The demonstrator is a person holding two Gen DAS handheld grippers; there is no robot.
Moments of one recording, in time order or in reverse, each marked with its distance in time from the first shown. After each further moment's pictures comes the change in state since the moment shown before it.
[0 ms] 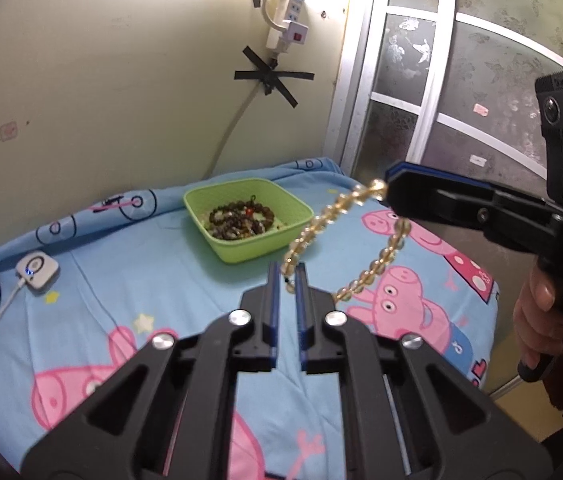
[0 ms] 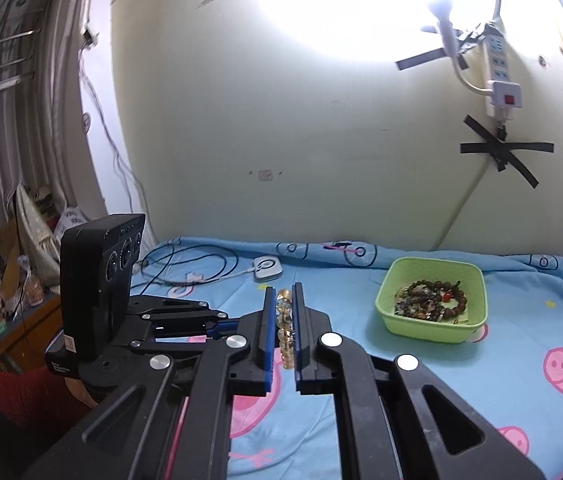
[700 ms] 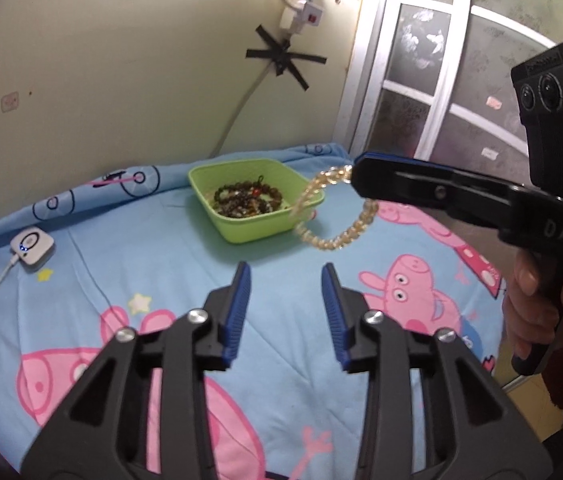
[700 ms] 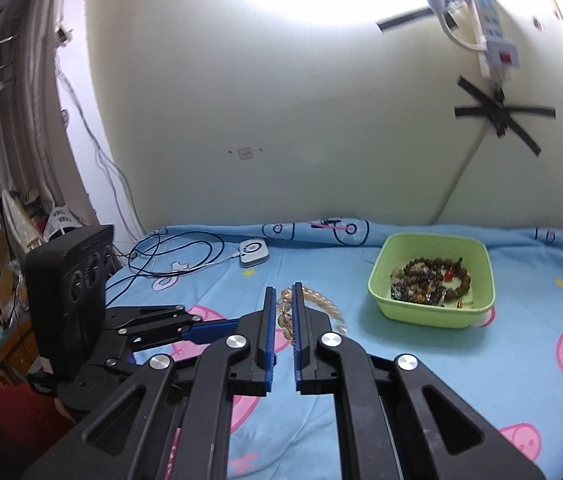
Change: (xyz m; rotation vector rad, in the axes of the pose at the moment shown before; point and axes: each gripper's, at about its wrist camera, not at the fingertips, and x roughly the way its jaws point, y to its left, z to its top) left arm 0.007 0.004 -0.021 -0.039 0.024 0.001; right arm 0.028 -0.014 -0.006 0.034 0.074 -0.004
